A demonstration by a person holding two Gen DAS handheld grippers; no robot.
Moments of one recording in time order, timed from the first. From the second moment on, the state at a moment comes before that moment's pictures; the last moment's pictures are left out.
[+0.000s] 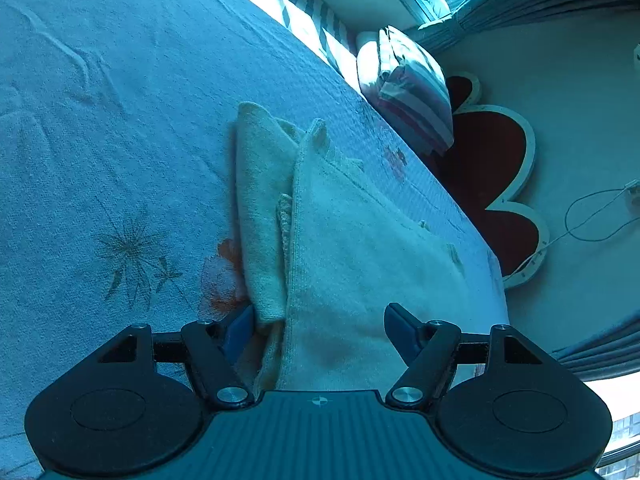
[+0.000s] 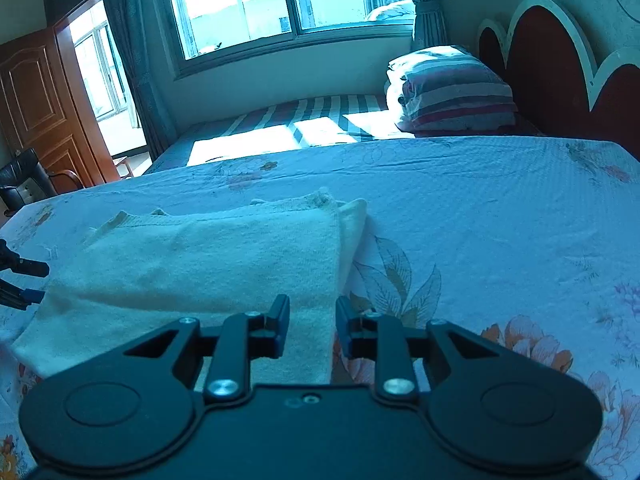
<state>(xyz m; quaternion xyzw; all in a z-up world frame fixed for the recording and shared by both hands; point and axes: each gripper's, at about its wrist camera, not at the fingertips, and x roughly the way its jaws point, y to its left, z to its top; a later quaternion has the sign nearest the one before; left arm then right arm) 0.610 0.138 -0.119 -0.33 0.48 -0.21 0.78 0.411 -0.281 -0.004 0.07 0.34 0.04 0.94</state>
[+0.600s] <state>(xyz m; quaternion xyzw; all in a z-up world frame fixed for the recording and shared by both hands) 0.638 0.116 -0.132 -0.33 0.47 -0.28 0.78 0.403 -0.289 -0.011 0.19 0.36 0.00 0.91</state>
